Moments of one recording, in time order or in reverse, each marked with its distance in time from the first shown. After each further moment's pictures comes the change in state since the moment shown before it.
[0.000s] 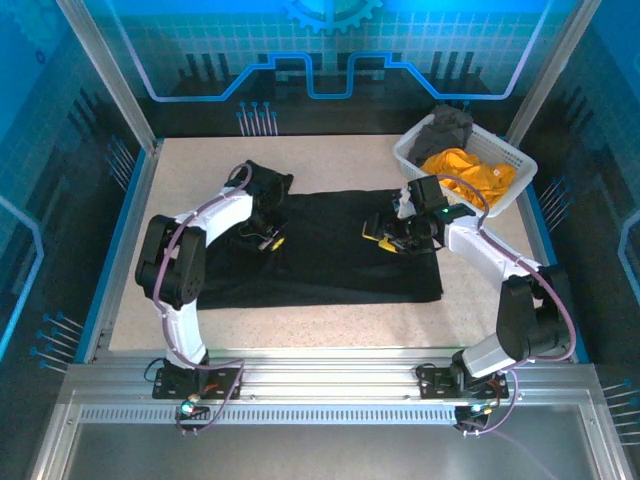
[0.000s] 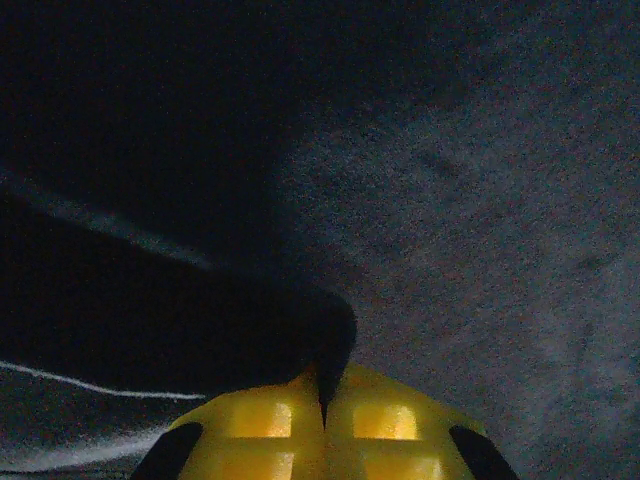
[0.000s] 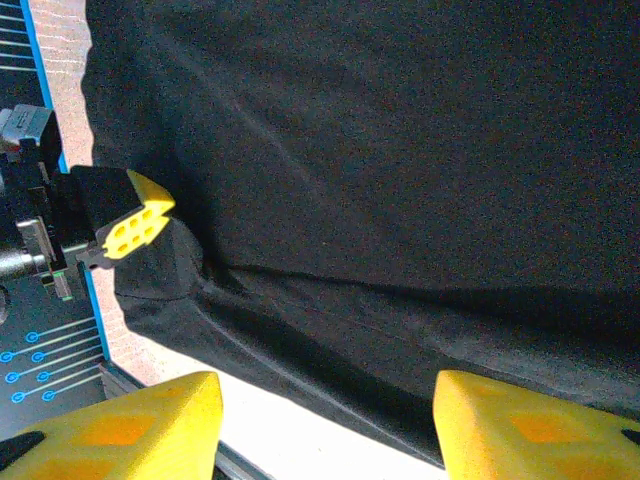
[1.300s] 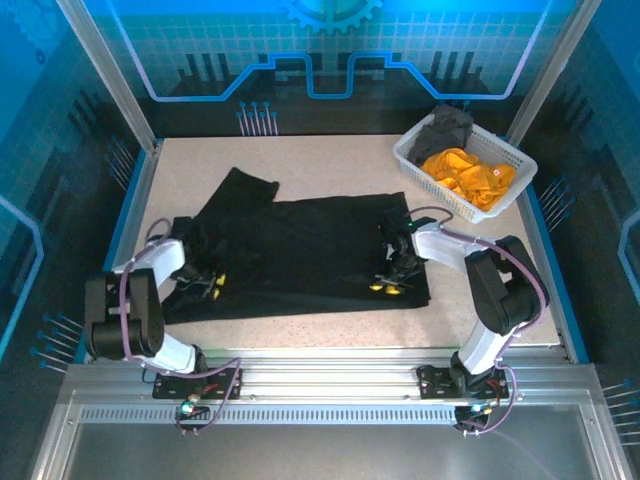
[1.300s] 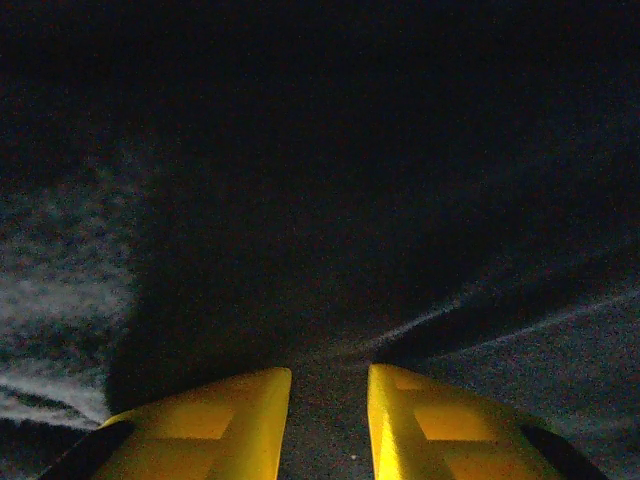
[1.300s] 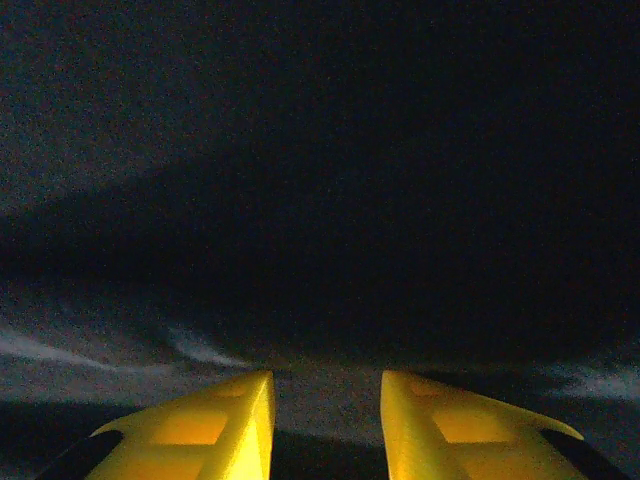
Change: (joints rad) left arm 0.491 -0.443 -0.658 0.127 0.045 -0.040; right arm 0.180 0.197 -0.070 -0.237 0.289 0.005
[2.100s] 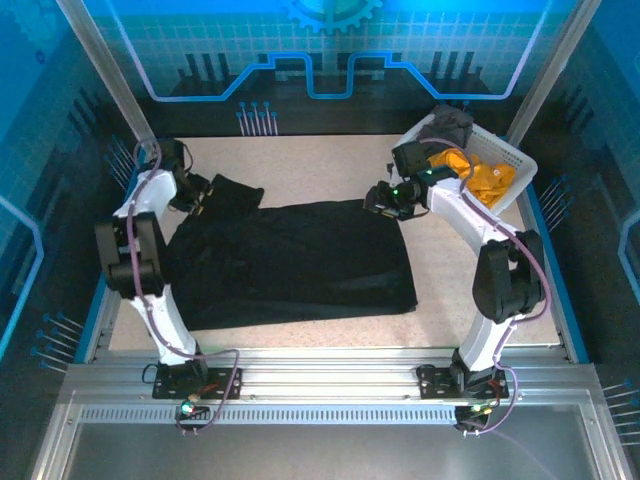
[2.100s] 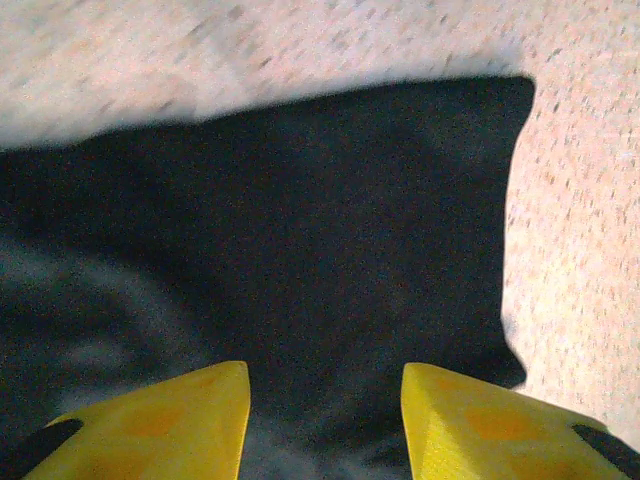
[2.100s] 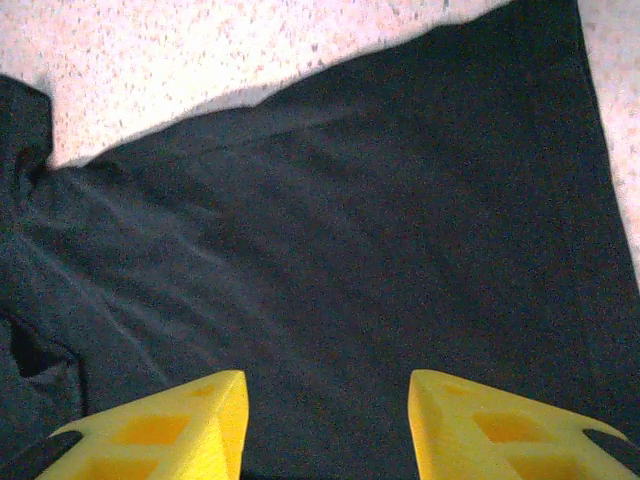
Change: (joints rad) left arm 0.020 0.514 0.834 0.054 -0.049 0.213; right arm -0.164 0.085 0.498 0.049 0.011 -0.130
